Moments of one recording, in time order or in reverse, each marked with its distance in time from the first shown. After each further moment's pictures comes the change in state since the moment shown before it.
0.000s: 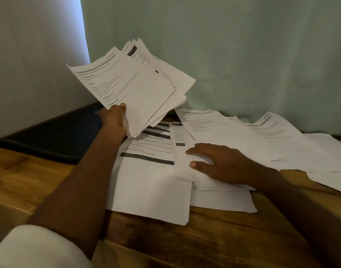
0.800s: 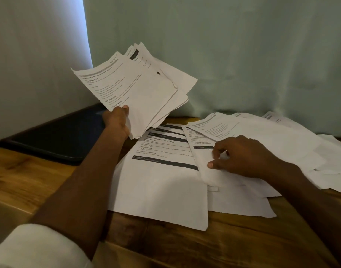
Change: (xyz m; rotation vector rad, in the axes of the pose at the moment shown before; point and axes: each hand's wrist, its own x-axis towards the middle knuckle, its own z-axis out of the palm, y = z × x) left_hand 0.000 -0.003 0.001 0.022 -0.001 -0.034; right_hand -0.010 0.010 -0.031 -0.203 0.116 0.160
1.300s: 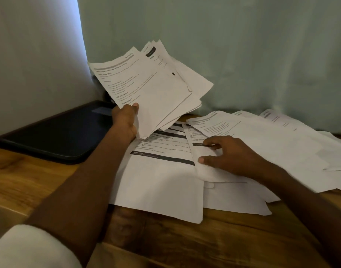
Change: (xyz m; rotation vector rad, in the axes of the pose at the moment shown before) left_hand -0.002 -0.016 0.019 -0.010 -0.101 0.019; right_hand 0.005 -0.010 0.015 0.380 0.006 0.041
